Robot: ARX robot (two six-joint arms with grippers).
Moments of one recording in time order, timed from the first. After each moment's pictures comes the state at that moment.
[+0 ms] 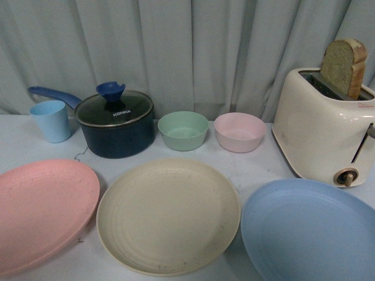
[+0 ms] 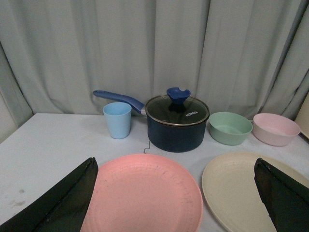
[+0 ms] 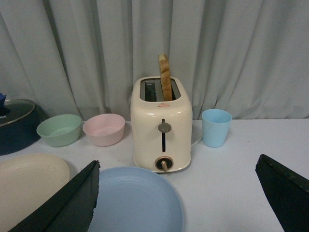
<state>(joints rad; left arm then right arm) 0.00 0.01 0.01 0.00 0.00 -0.01 0.00 0.00 0.01 0.00 0.00 0.00</state>
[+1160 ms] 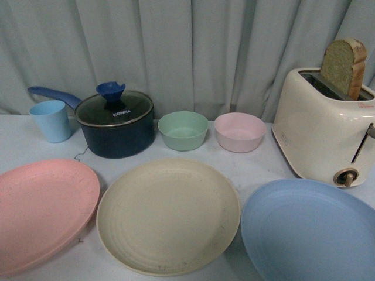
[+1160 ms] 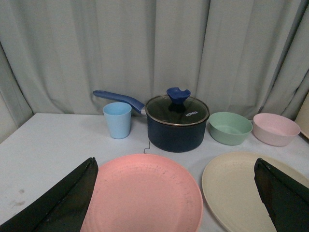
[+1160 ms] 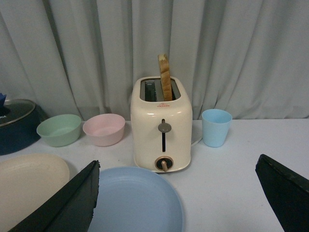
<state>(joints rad) 0.00 0.01 0.01 0.00 0.00 -0.01 0.00 0.00 0.01 0.00 0.00 0.00</state>
